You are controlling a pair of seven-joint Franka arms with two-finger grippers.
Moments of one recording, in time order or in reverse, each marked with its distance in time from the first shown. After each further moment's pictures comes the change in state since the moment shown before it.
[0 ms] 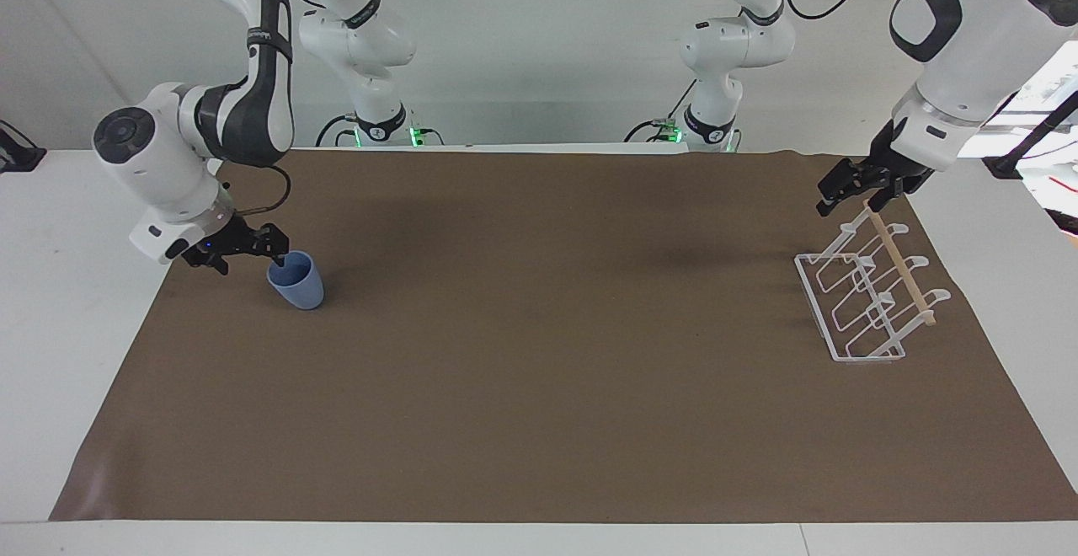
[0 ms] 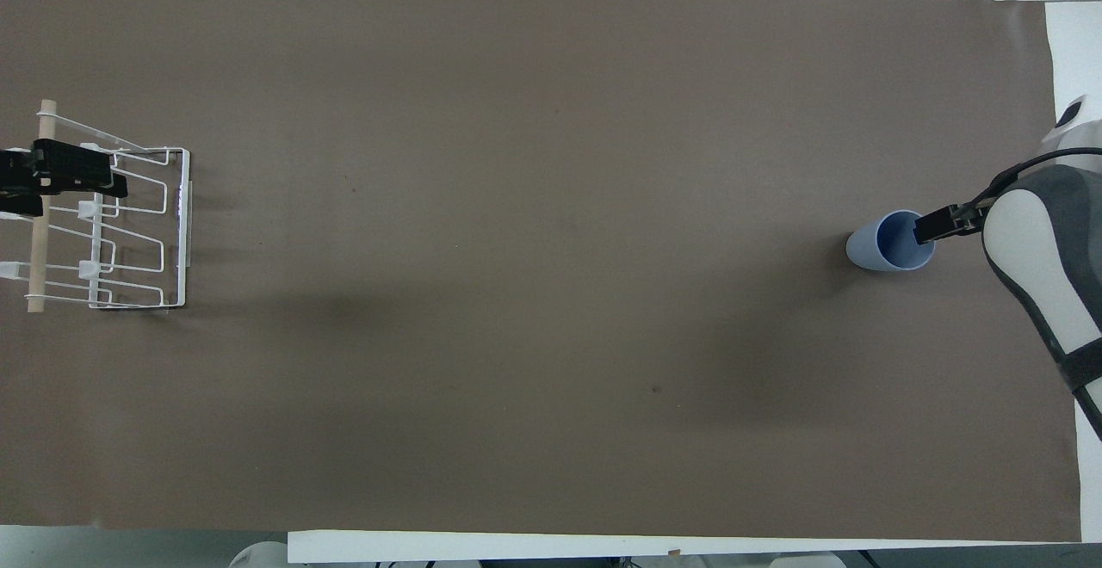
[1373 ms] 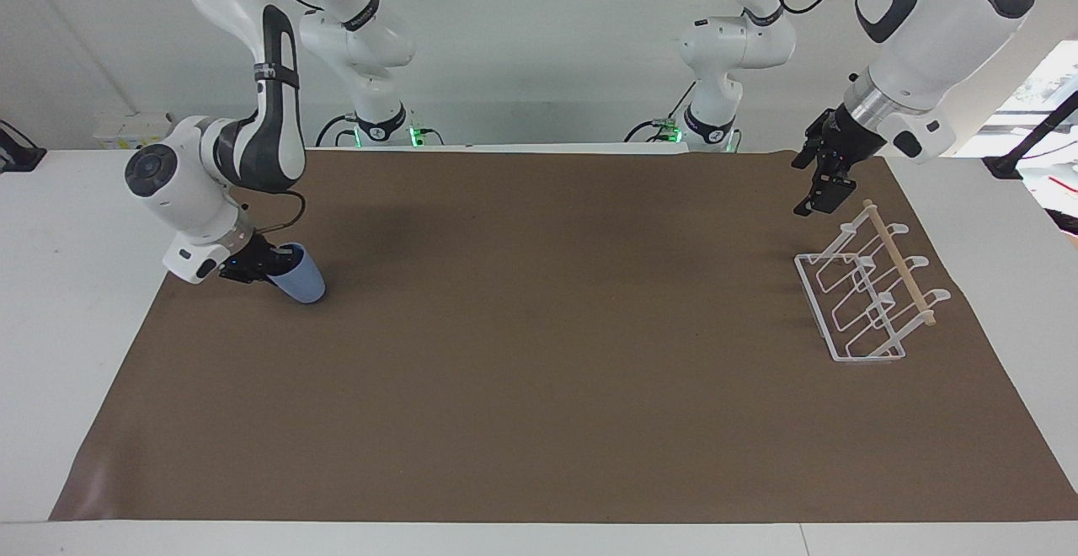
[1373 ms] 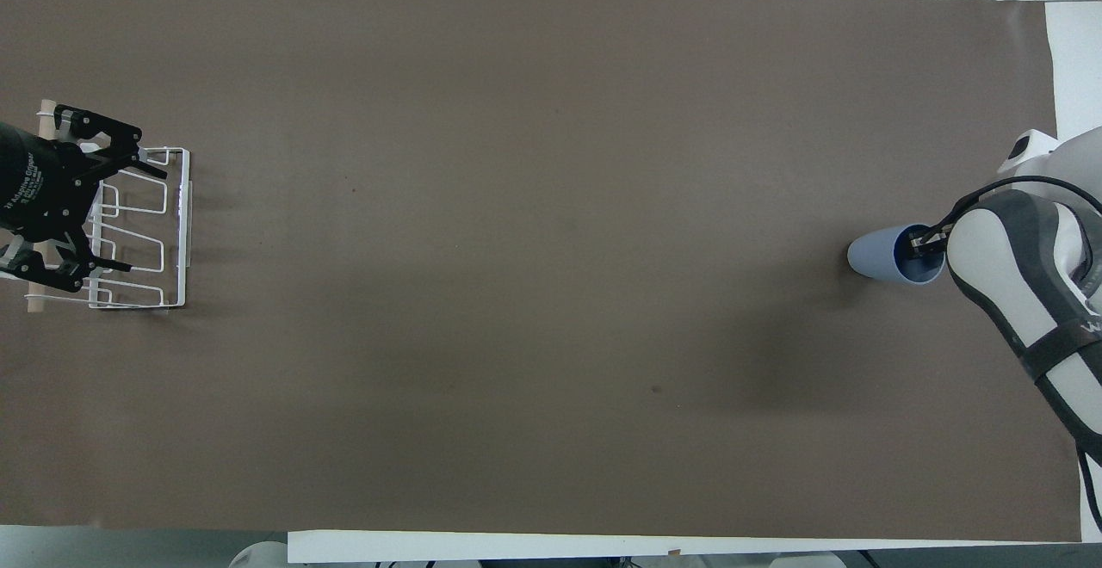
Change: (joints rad) left arm -0.133 -0.006 -0.022 0.049 -0.013 -0.135 -1.289; right arm -0.027 0.048 0.019 -0.072 0.047 0.101 -0.094
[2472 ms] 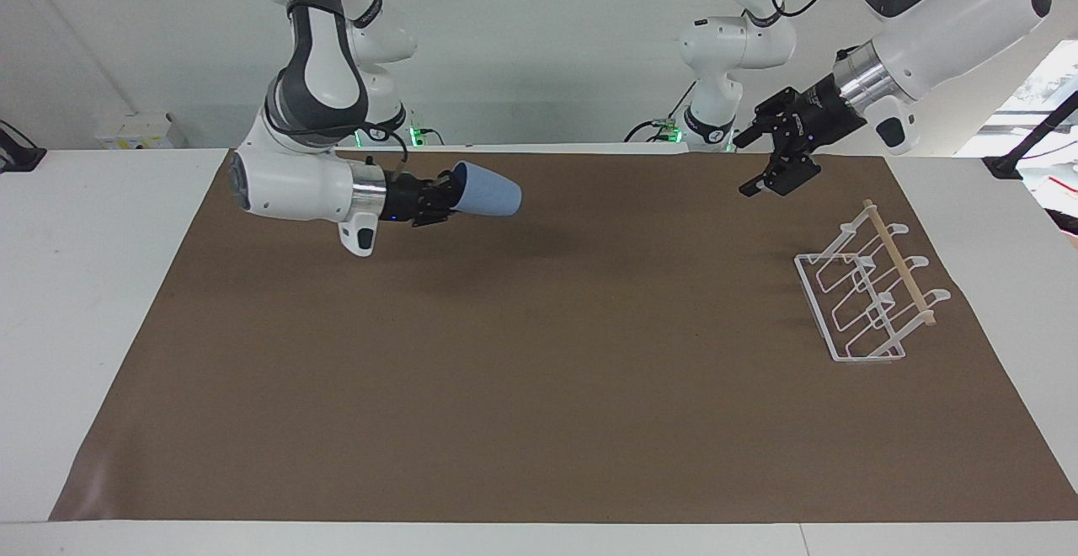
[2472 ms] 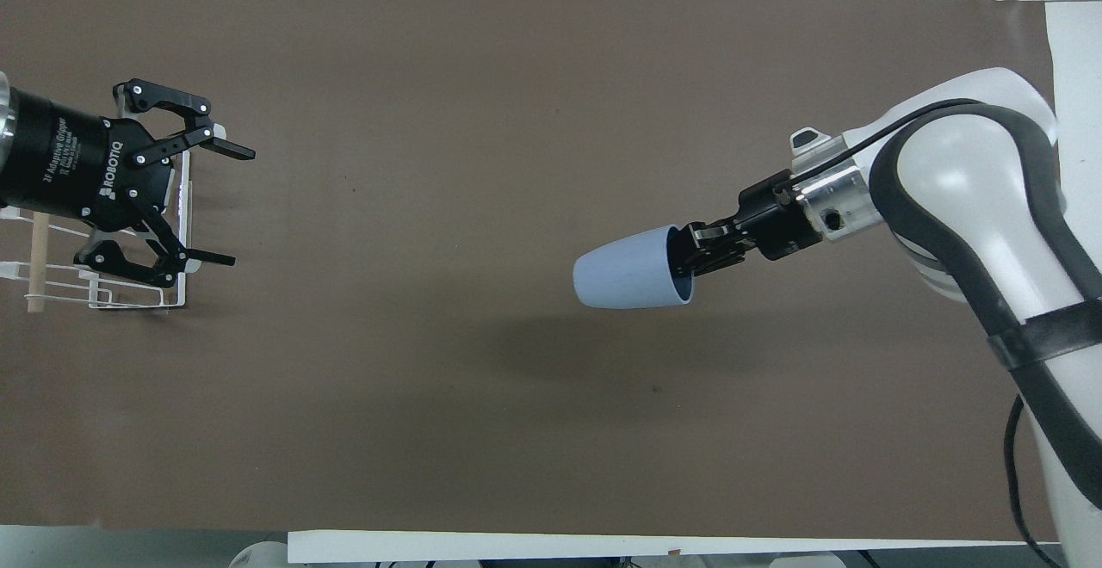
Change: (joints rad) left arm -0.047 0.026 0.000 0.079 -0.417 -0.028 -0.150; right arm 0.358 -0.034 0.022 0.127 1.025 -0.451 0.170
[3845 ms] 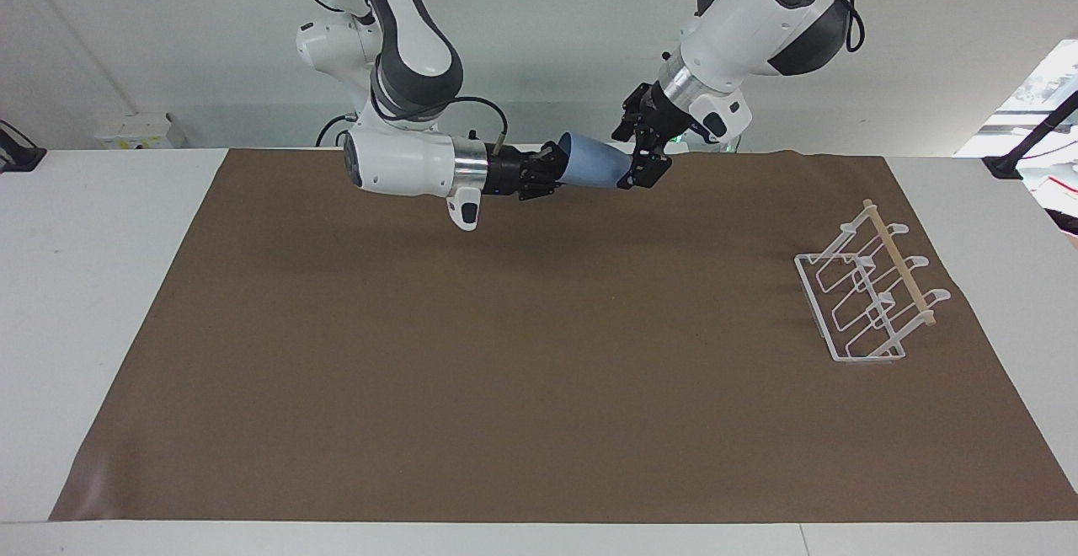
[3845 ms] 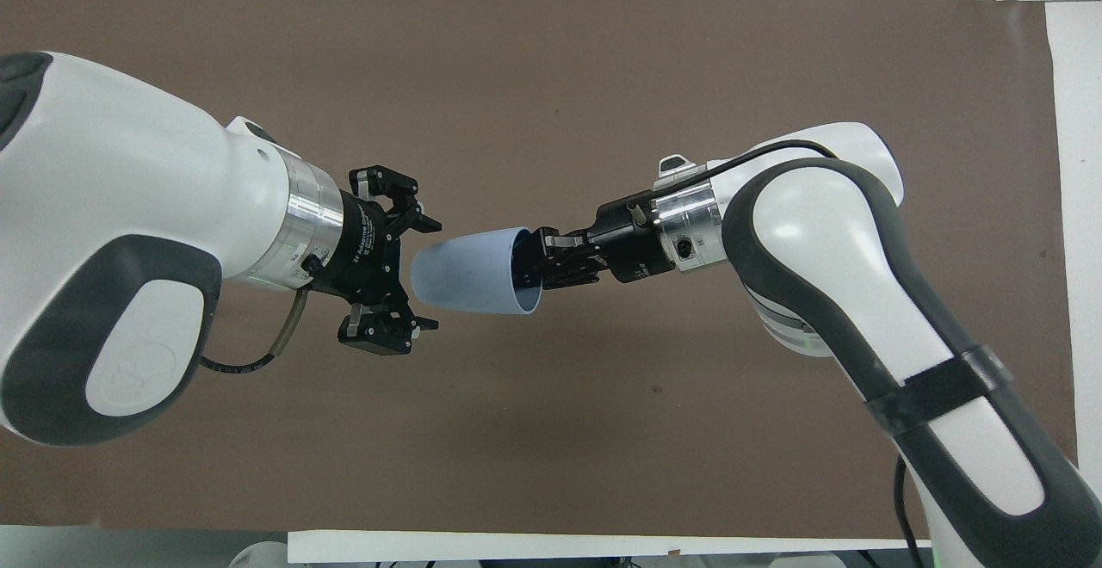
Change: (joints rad) left arm -0.344 -0.006 -0.010 -0.122 0.153 0.220 -0.403; right arm 0.224 -0.007 -0.009 -0.012 0.263 0.238 0.055
